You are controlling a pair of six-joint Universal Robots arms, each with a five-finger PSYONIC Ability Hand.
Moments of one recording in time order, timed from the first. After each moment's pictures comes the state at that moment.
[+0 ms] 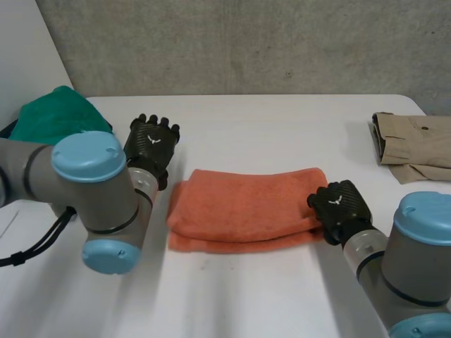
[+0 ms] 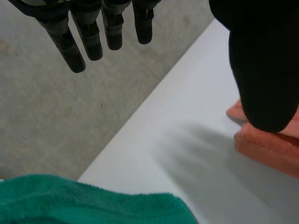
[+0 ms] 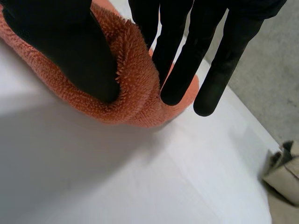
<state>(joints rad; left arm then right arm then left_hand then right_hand) 4.16 -2.12 -1.42 3.45 -1.78 3.68 1.97 -1.18 1.89 -0.39 1.55 2.58 0.19 0.21 0.22 0.20 0.05 1.08 1.16 1.19 1.20 0.97</state>
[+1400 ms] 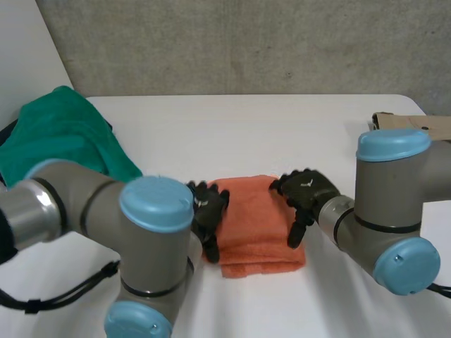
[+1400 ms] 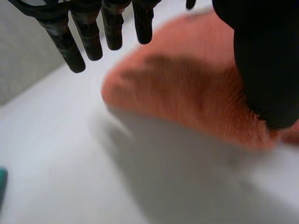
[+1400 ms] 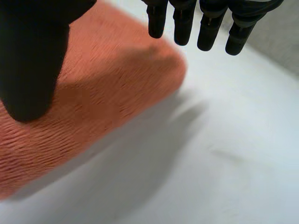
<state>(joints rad) 3.92 -2.16 -1.41 3.18 -1.82 3.34 2.07 -1.03 1.42 0.10 1.49 2.80 0.19 0.21 0.22 0.20 0.05 0.24 0.22 0.23 0.22 0.06</state>
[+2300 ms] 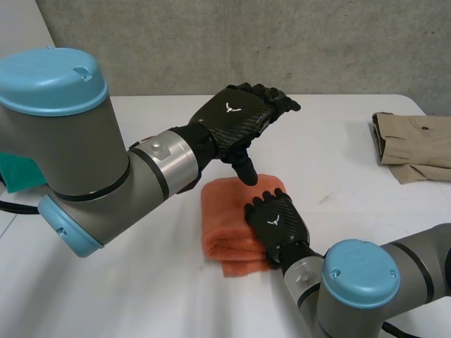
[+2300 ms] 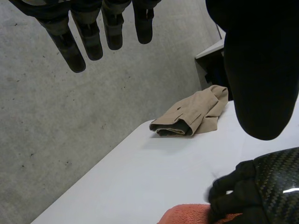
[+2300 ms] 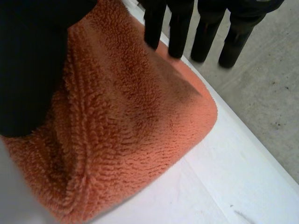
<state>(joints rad) 4.07 -2.00 -1.18 3.12 -1.17 3.33 2.26 -1.01 1.83 -0.62 1.61 2.65 0.19 0.21 0.22 0.20 0.05 0.51 0.50 0.50 0.50 0.21</state>
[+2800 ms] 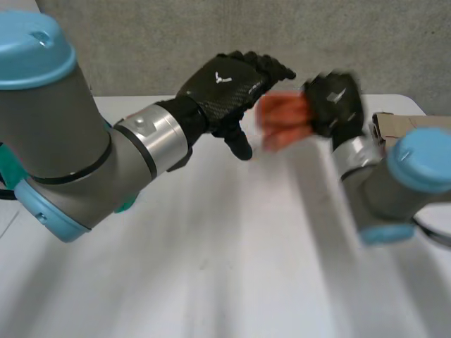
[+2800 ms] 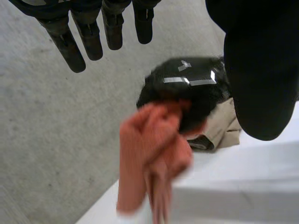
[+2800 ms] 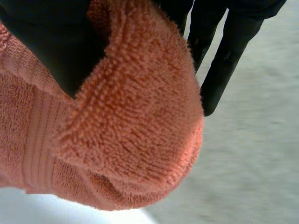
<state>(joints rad) 4.09 -1.95 -1.14 3.12 -1.17 3.33 1.97 -1.05 1.46 -0.69 1.51 2.79 0.19 0.21 0.22 0.20 0.05 1.00 1.15 1.15 1.20 0.87</state>
